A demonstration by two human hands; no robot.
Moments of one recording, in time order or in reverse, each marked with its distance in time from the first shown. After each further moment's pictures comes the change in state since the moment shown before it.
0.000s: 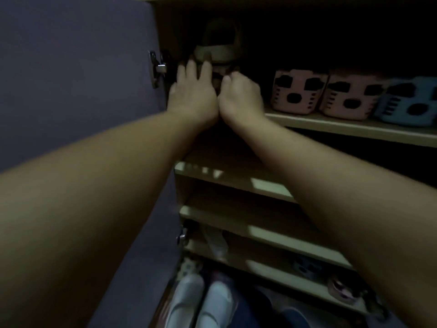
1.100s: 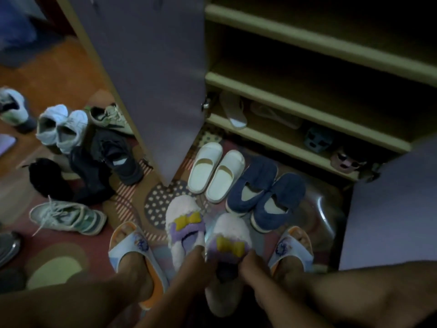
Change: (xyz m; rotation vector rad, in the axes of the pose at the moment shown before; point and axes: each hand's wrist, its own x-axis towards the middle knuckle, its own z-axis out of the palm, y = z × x) left_hand -0.653 -0.073 0.177 -0.356 -0.972 -0.623; right_hand -0.631 0.203 0.029 -0.644 -1.351 0.531
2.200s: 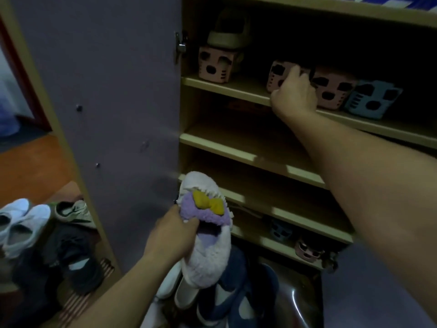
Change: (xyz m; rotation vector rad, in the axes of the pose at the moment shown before) left_hand 0.035 0.222 -0.265 -0.342 0.445 0.300; right_hand -0.100 -0.020 -0.622 0.263 1.499 -0.037
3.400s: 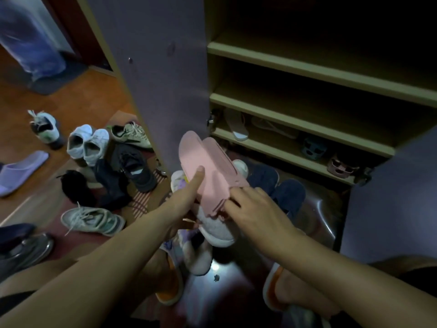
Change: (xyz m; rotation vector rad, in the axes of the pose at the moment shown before) left_hand -0.141 -0.050 -0.021 -0.416 -0.319 -0.635; right_hand -0.418 0.046 -0.047 0.120 -0.679 -0.972
